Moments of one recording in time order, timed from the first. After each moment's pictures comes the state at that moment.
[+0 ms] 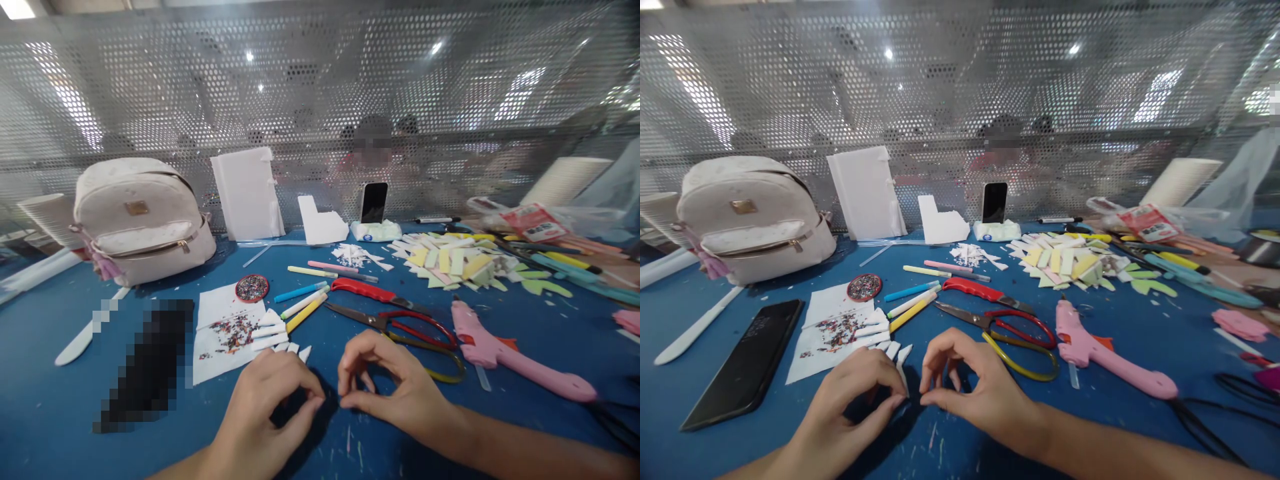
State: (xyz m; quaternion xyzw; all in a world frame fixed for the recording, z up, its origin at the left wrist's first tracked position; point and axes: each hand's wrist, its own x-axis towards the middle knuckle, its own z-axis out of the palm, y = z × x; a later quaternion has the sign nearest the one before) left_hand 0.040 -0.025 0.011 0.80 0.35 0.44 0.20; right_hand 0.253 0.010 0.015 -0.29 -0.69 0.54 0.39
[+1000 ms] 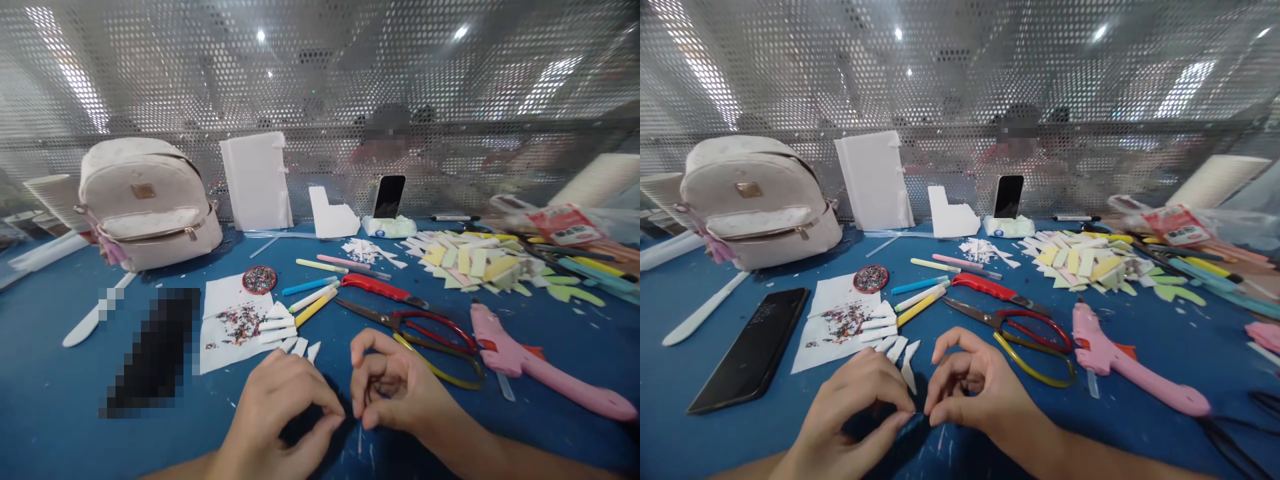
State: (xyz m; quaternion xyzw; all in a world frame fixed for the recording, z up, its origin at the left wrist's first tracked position) left_hand 0.039 -0.030 0.020 0.79 0.32 0.49 0.20; right_hand 0.246 0.012 0.002 -0.29 -0.52 0.73 0.33
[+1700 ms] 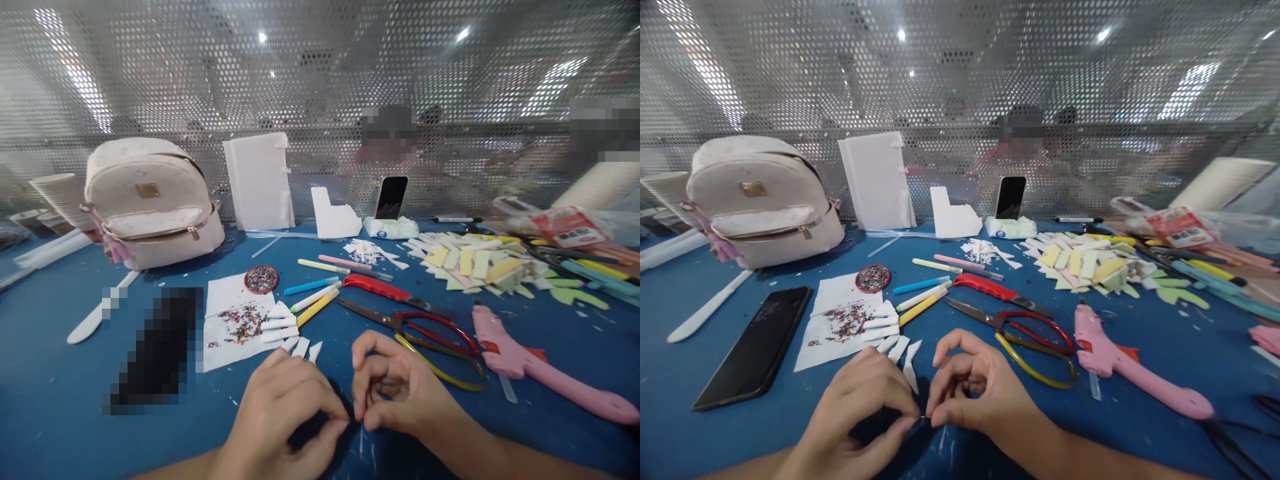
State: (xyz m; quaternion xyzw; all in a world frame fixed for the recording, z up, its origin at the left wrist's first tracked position) left_hand 0.042 -0.030 0.018 0.81 0.32 0.46 0.16; right_hand 0.245 0.010 0.003 -0.30 -0.54 0.72 0.32
